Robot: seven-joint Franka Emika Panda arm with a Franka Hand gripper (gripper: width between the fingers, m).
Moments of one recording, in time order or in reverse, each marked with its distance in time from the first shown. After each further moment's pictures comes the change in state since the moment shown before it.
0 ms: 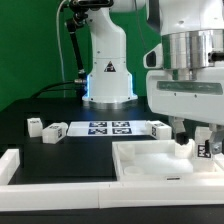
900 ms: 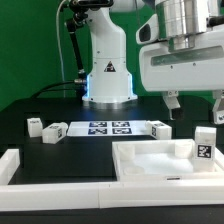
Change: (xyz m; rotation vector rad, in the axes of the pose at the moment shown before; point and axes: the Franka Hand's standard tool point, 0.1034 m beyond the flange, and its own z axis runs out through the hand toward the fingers) arm 0.003 -0.004 -0.042 0.047 -0.008 -0.085
